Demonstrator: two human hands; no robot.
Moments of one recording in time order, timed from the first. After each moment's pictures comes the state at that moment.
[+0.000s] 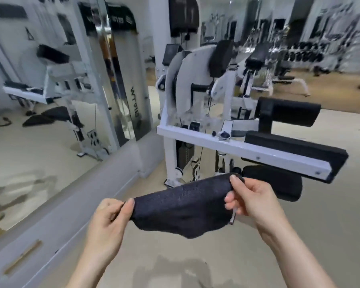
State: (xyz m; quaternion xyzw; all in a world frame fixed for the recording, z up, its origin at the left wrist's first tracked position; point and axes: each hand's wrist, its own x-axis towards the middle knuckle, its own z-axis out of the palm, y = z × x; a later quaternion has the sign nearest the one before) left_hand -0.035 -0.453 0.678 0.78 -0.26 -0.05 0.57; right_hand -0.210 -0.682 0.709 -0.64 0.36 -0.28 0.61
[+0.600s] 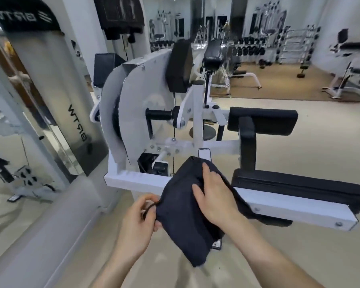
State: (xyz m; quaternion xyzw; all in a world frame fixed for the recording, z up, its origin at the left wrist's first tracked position) left_hand 0.134 -0.777 0.659 0.72 -0.37 -0.22 0.54; right_hand -0.008 -0.929 0.670 -0.87 0.41 -0.21 0.18
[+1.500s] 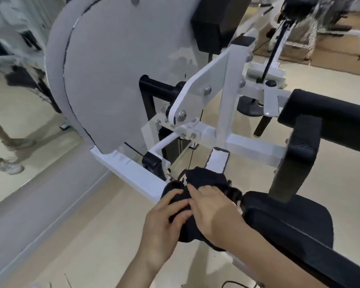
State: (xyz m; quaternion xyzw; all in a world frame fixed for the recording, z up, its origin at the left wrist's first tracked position) left_hand 0.086 -0.942 0.603 0.81 -0.36 -0.10 0.45; right_hand 0.021 -1.078 0.625 -0.98 0.13 0.06 0.15
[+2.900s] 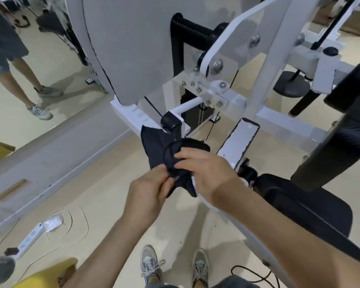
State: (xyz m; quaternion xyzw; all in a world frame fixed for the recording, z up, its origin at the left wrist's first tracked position) left_hand 0.098 -0.896 0.576 0.88 -0.34 0.01 0.33; right_hand 0.046 -1.065 0.632 -0.95 -0.05 -0.09 0.30
